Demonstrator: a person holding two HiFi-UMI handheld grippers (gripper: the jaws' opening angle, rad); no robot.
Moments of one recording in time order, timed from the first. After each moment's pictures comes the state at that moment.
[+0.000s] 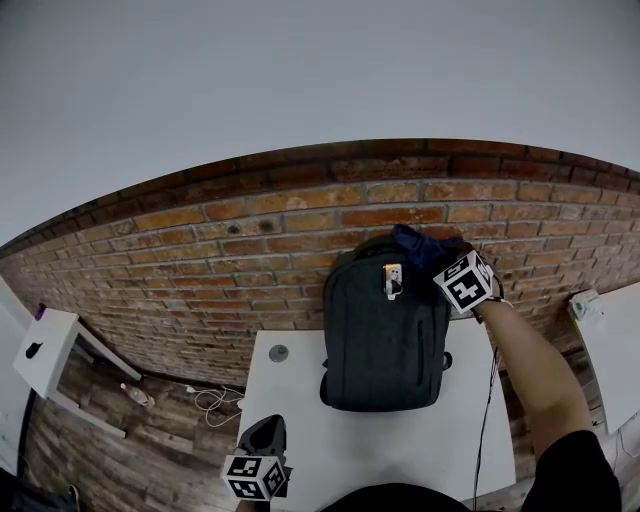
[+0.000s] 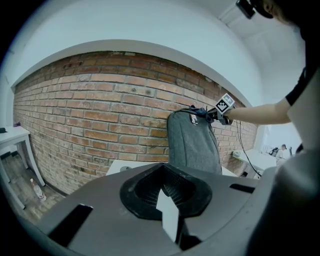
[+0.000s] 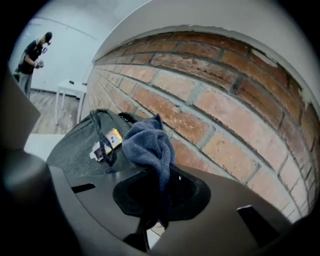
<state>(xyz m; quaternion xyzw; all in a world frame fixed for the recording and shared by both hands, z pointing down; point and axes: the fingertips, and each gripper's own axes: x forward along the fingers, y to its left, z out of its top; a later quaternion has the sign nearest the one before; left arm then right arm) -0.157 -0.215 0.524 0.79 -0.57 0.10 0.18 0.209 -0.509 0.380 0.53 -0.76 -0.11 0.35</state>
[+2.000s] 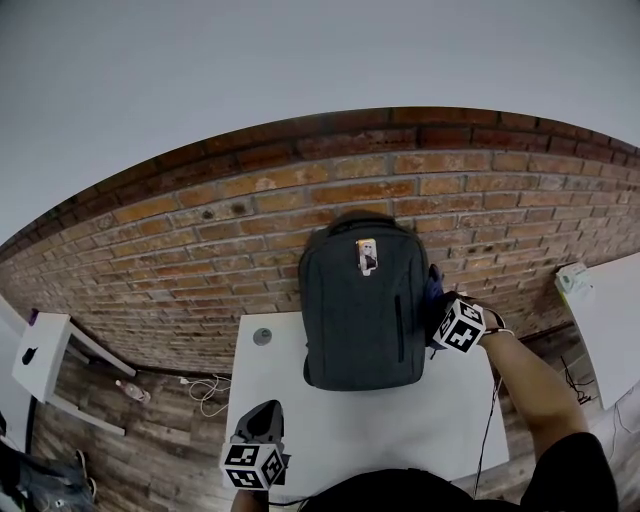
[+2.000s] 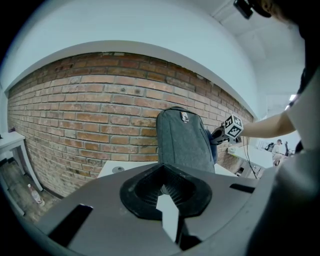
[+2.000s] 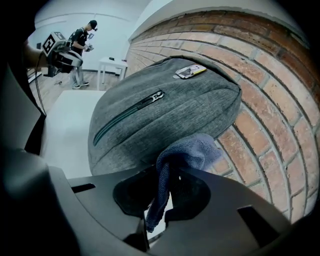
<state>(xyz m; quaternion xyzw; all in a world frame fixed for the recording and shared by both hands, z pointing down) -0.122 -0.205 0.521 0.81 -0.55 0.11 0.16 0.241 -0.384 0.551 0.35 -0.78 -0.08 0.52</state>
